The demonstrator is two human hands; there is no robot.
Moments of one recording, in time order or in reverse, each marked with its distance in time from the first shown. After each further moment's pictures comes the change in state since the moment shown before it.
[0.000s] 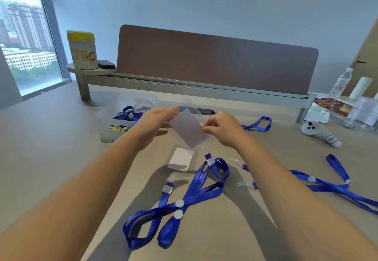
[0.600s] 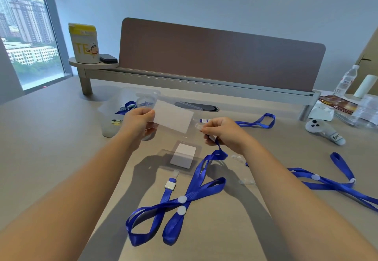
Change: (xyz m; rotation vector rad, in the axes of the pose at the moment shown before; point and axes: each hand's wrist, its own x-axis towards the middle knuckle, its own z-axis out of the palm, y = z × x) left_hand 0.008 -0.029 -0.024 -0.265 0.395 -0.164; right_hand -0.007 0.004 0.009 0.659 -0.250 0.197
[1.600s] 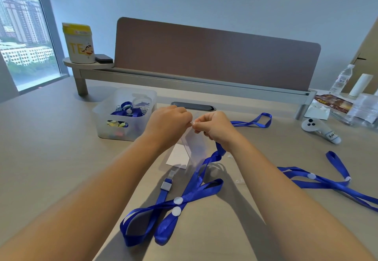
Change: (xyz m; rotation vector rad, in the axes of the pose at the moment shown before) left_hand -0.034 0.009 0.043 1.284 -0.115 1.106; right_hand -0.001 -0.015 0.013 -0.085 0.154 -0.078
